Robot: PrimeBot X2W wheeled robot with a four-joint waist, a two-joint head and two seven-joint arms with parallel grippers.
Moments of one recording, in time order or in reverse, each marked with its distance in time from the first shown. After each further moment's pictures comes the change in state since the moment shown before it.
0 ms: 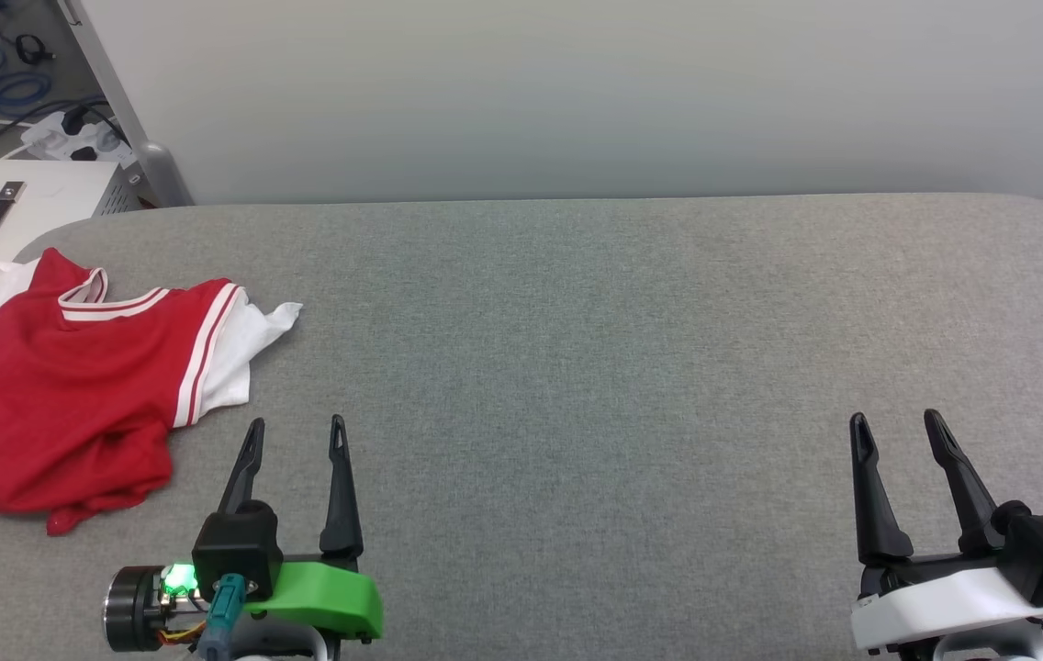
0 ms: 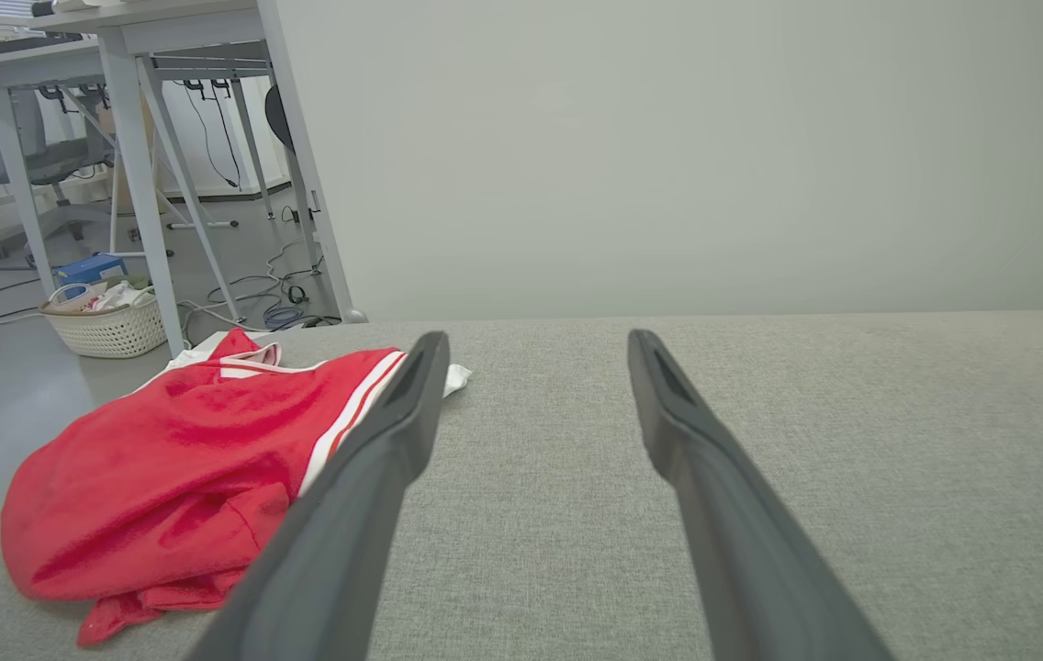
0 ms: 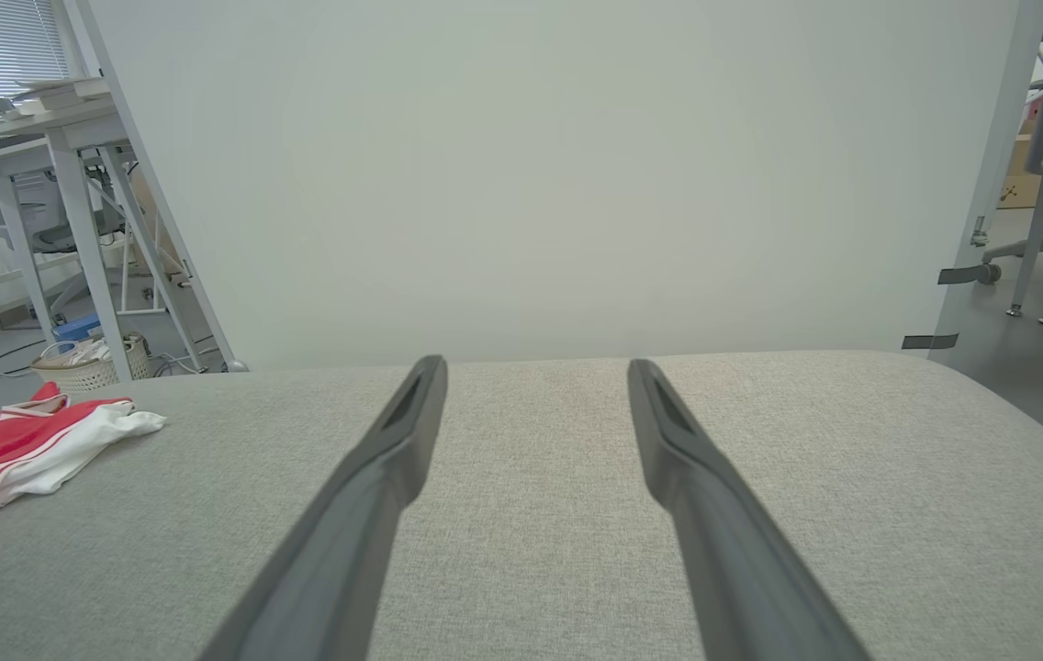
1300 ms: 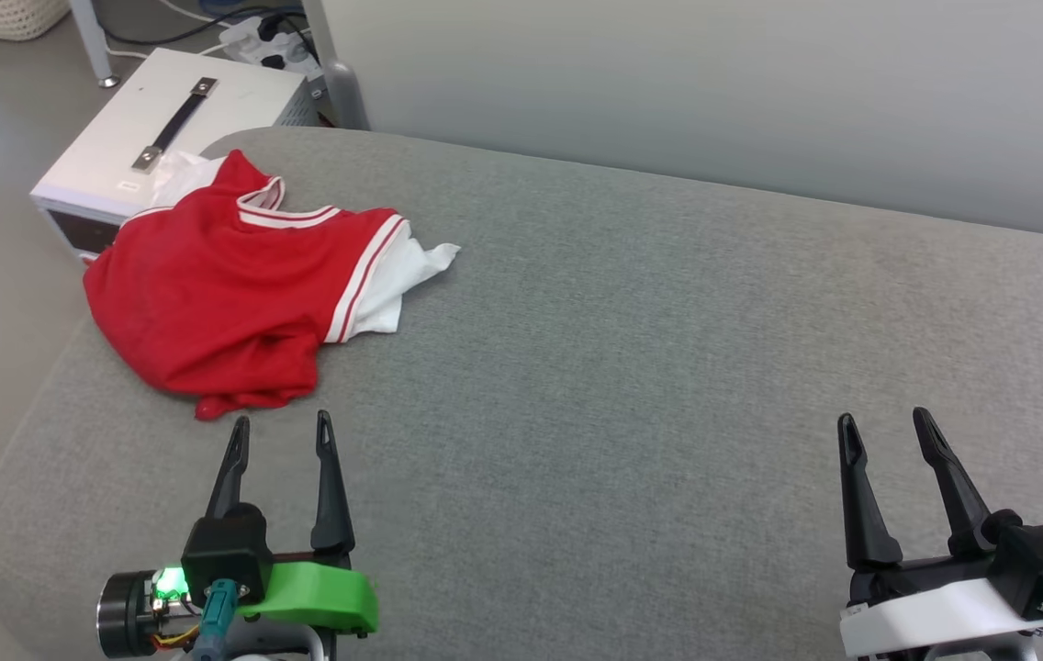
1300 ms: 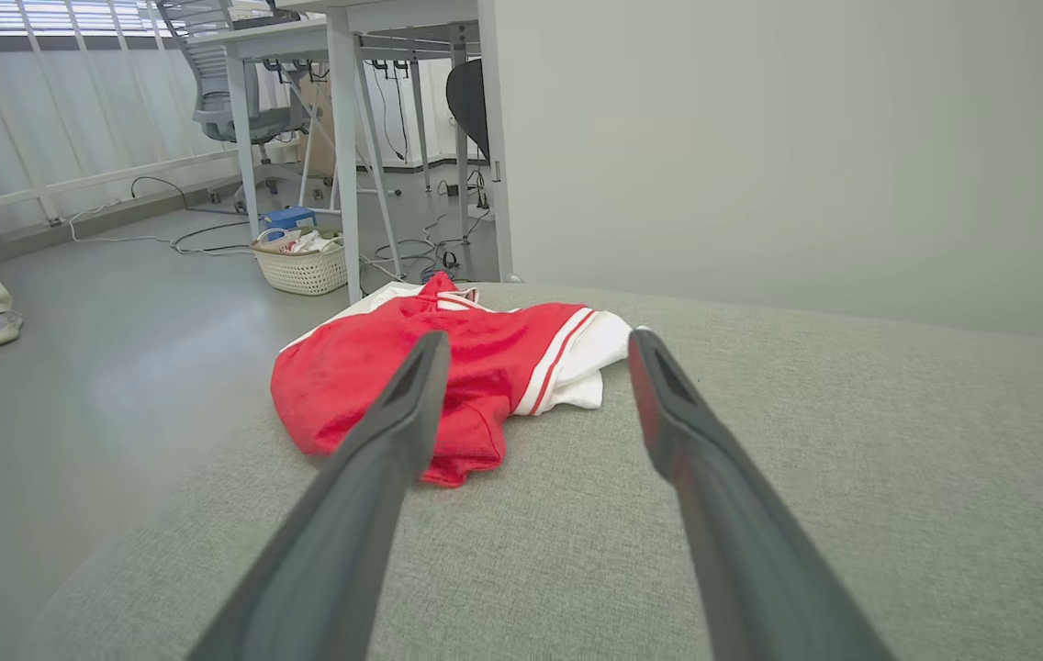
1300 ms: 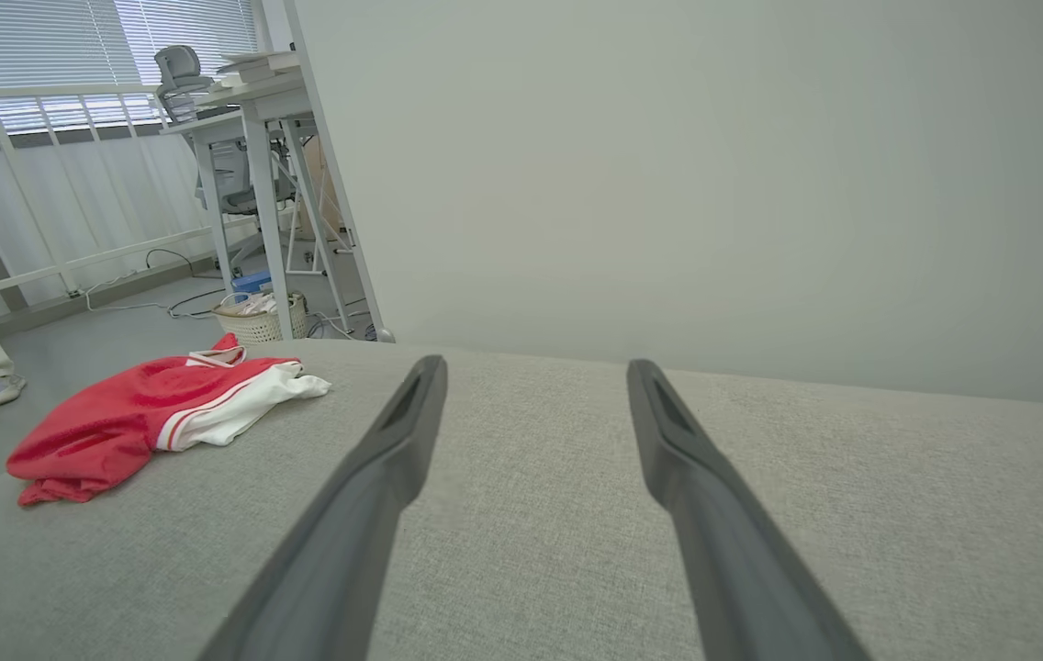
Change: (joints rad) left arm -0.003 0.000 0.002 0.005 -0.015 0.040 -0.038; right arm 0.015 0.001 0.031 -0.024 -0.012 0.000 -0.038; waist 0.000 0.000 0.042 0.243
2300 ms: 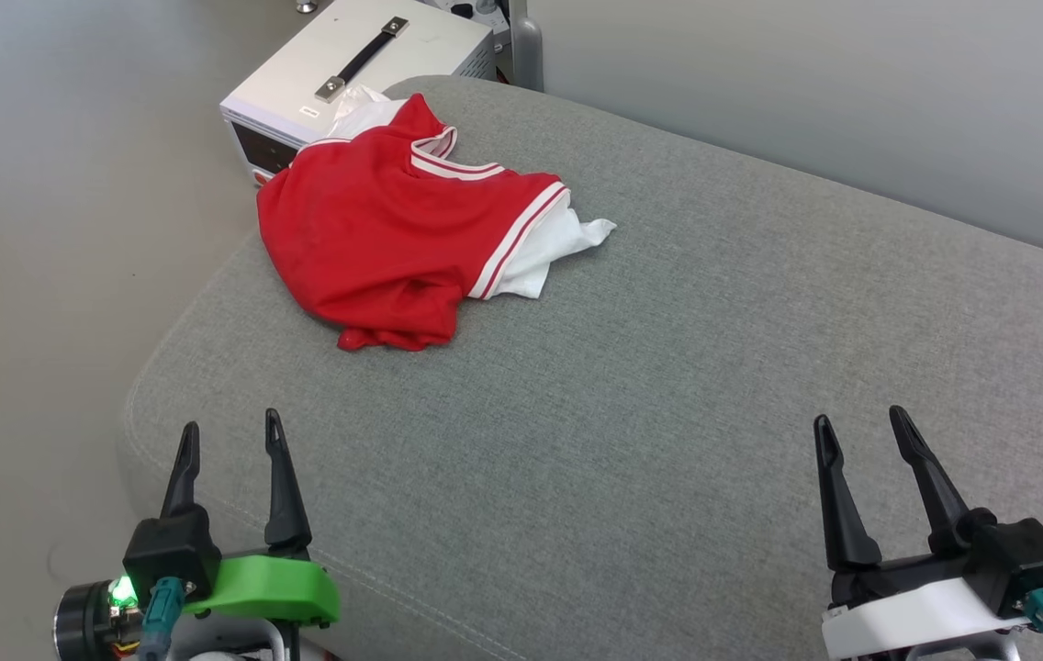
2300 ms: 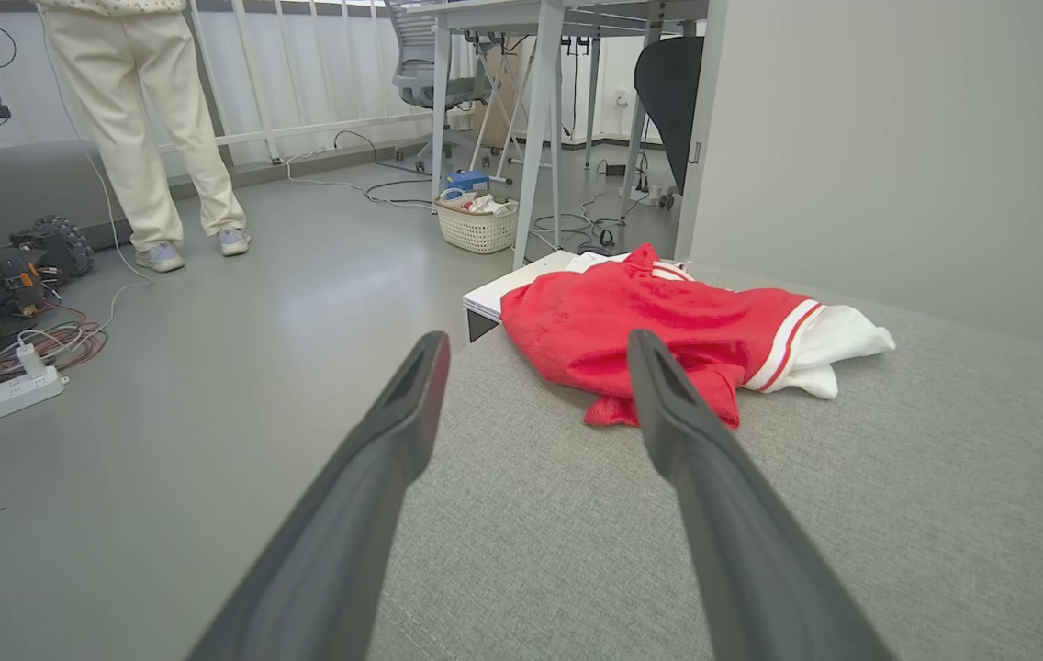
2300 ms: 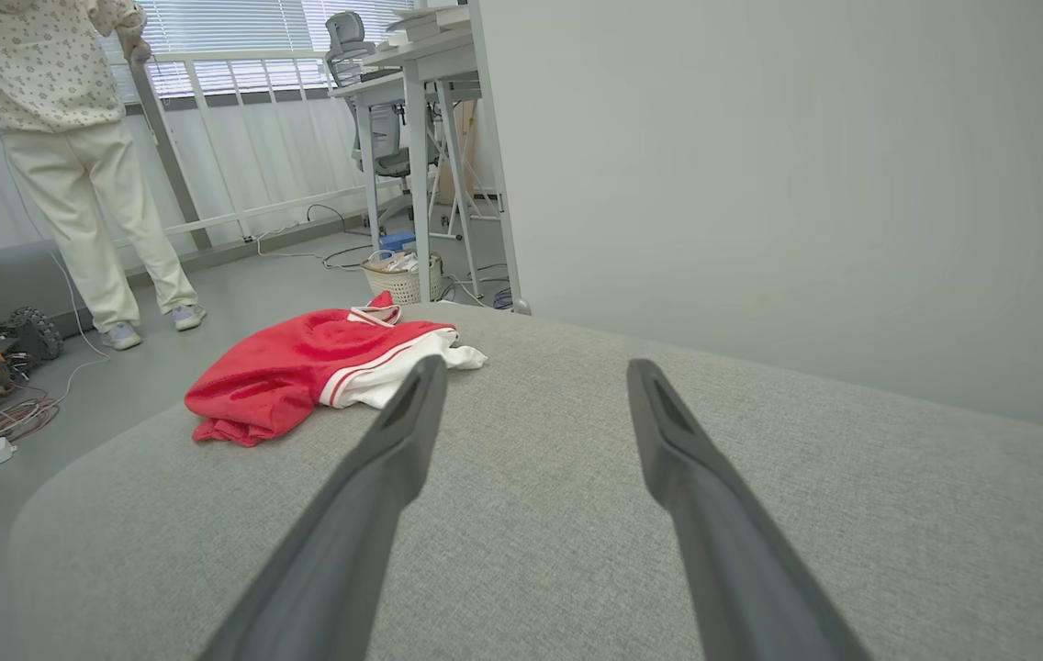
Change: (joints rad) left arm -0.001 0.000 0.075 0.004 -0.049 0.000 0.000; right arm -0.006 0.002 0.032 0.004 -0.026 0.000 0.000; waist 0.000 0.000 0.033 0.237
